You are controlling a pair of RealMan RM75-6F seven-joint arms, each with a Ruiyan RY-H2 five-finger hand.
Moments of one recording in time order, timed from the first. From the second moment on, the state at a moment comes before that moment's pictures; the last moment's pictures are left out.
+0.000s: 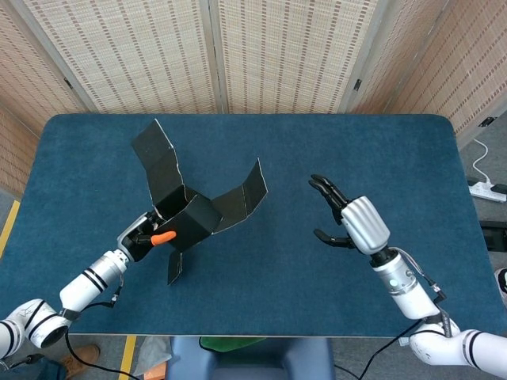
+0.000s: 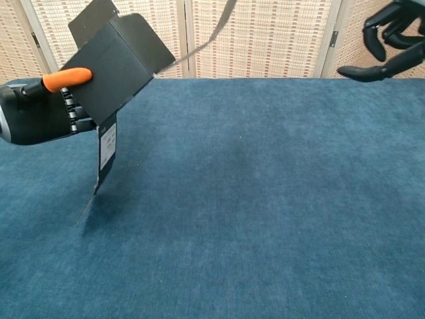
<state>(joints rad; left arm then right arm) -0.75 -1.31 0.01 -1.36 1.56 0.95 -2.04 0.61 -1.37 0.07 -1.46 -1.57 1.43 0.26</state>
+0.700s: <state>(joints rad) -0.78 -1.31 0.01 -1.38 1.61 0.95 -1.85 0.80 -1.67 0.29 -1.36 -1.54 1.35 0.05</state>
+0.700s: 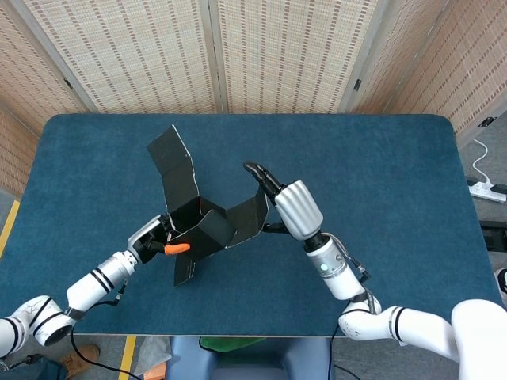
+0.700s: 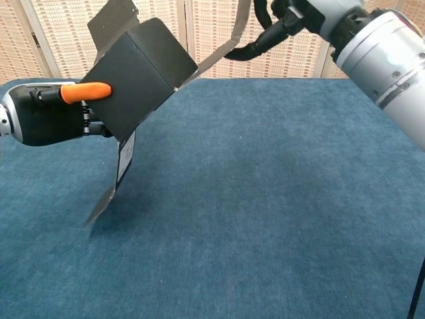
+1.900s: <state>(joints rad) -0.87 -1.31 0.04 -1.39 1.62 0.88 -1.62 0.90 -1.72 0.20 -1.30 -1.74 1.30 -0.17</state>
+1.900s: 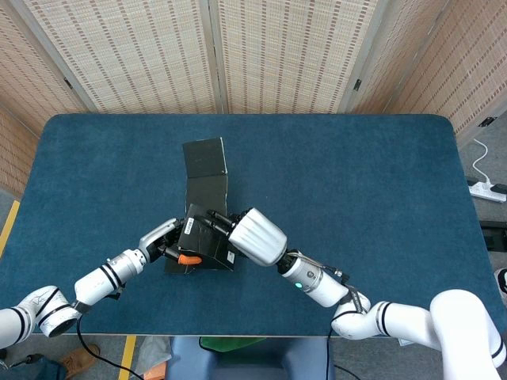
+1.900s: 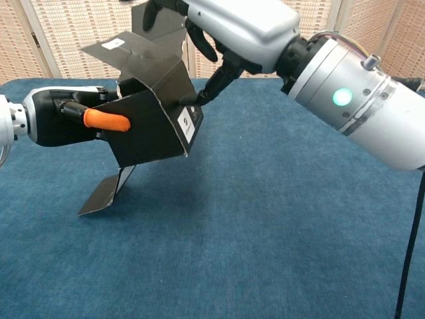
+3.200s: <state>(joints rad) -0.83 -1.58 0.06 -1.22 1.52 0.78 -1.00 0.87 -1.81 -0.03 -1.01 -1.85 1.27 -0.08</state>
